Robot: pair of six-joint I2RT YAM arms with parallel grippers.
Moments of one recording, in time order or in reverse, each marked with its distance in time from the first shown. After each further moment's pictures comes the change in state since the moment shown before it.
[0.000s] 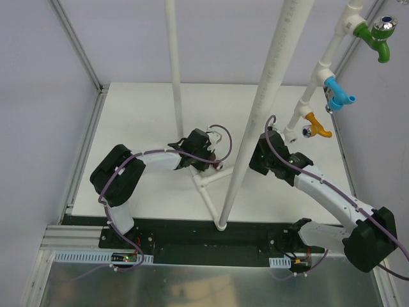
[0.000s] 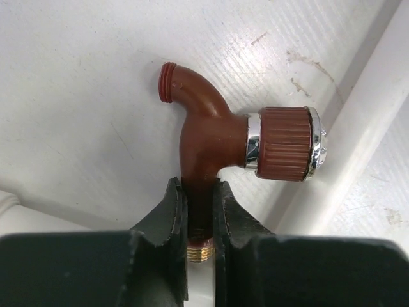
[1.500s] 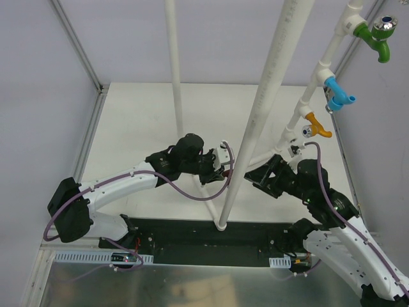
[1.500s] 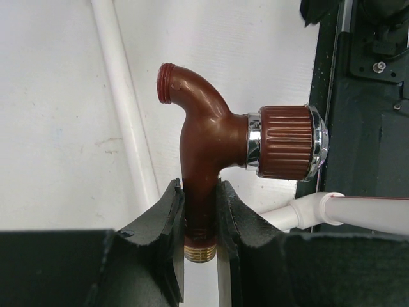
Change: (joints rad) left arm -0.193 -0.465 -0.049 -0.111 0.348 0.306; right arm 0.000 -0.645 -0.159 -0.110 -0.326 0.191
